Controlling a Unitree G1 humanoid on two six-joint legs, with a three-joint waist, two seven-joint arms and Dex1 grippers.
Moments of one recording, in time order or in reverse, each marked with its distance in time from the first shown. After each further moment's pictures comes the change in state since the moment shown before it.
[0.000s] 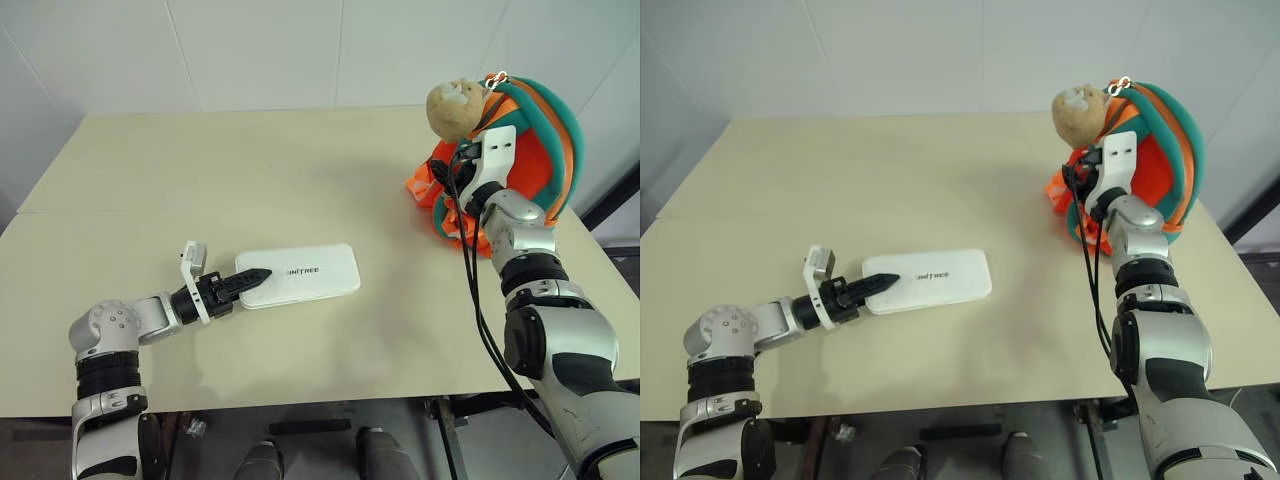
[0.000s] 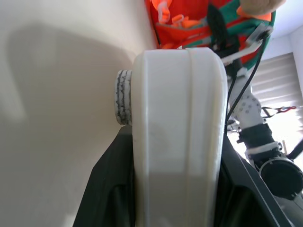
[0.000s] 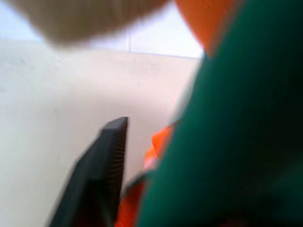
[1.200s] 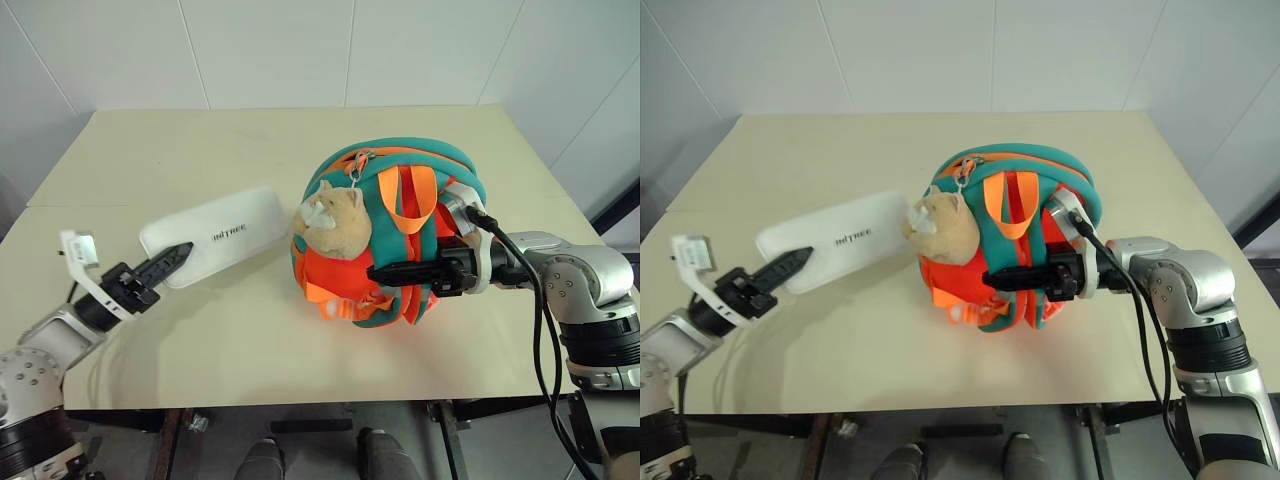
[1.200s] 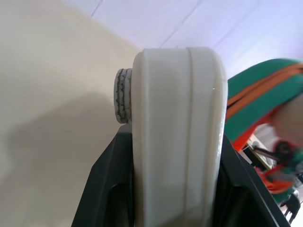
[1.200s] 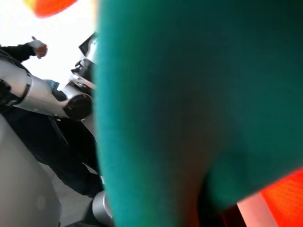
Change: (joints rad) left arm 0.275 0.145 0.241 -0.416 -0.246 -0.320 0.019; right arm 0.445 -0.261 0.246 -1.200 0.663 1.072 0.801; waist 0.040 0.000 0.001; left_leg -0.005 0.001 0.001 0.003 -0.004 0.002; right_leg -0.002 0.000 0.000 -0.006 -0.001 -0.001
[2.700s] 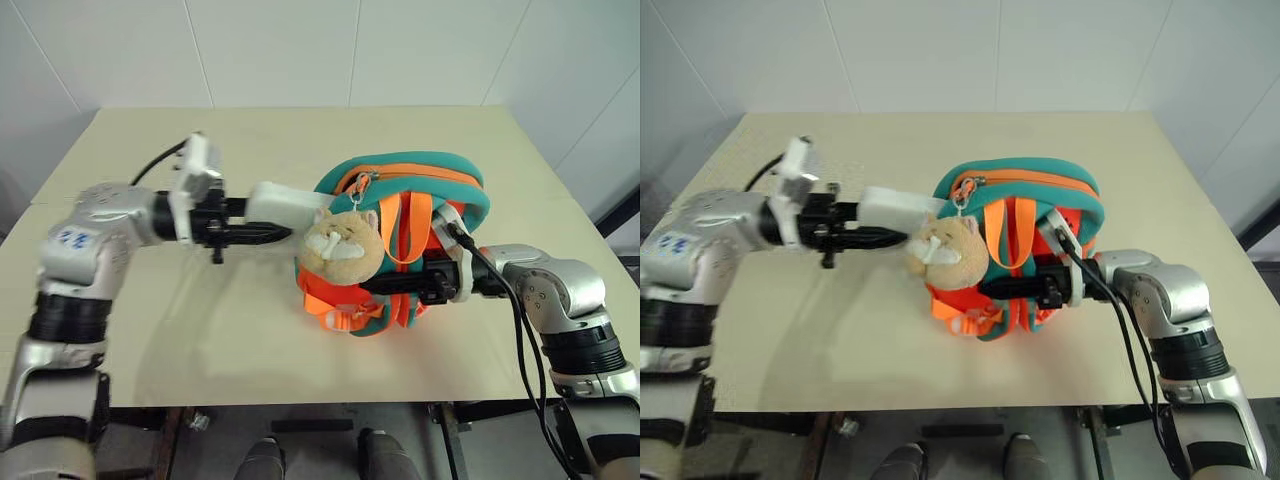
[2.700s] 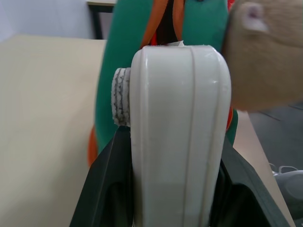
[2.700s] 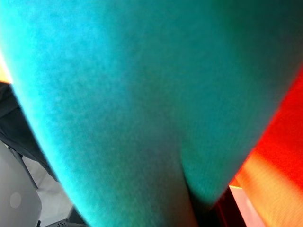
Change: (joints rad) left arm -0.645 0.124 -0.798 0.242 0.506 -0.418 -0.507; right arm 0.043 0.069 0.023 0.004 -0.078 -0.076 -0.002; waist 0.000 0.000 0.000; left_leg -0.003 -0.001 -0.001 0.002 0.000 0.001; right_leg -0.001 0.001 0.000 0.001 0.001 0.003
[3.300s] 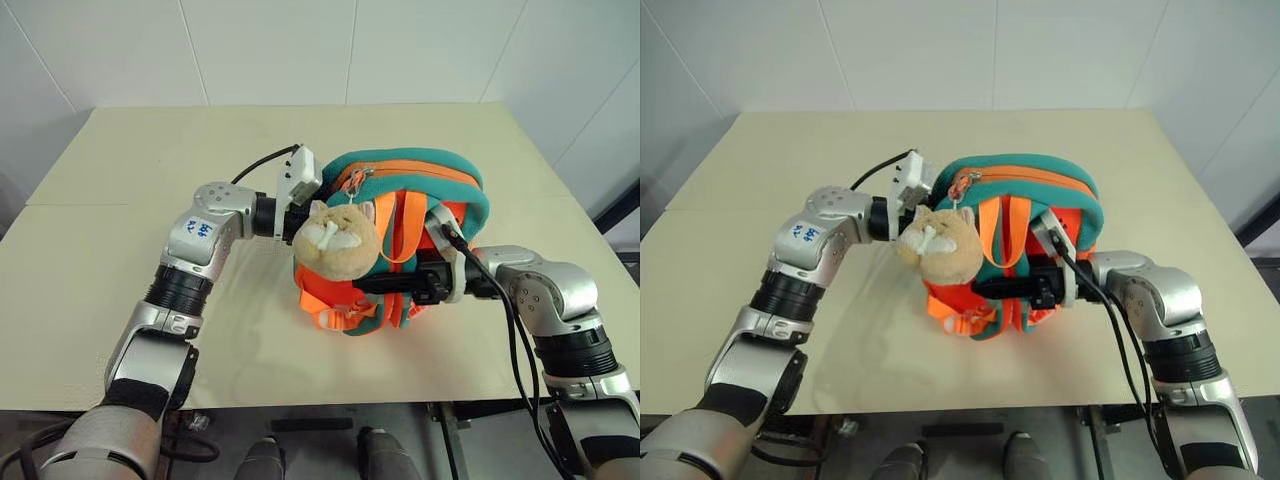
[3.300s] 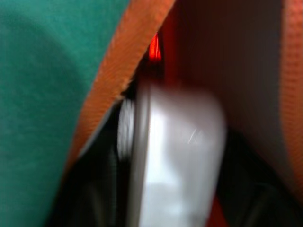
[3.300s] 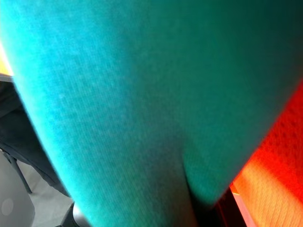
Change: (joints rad) left arm -0.079 -0.256 -0.065 0.206 0.209 -0.154 0.014; right arm 0.022 0.024 -0.004 -0.035 0.000 -0.008 -0.038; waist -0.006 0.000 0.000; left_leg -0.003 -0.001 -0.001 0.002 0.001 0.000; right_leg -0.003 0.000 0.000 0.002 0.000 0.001
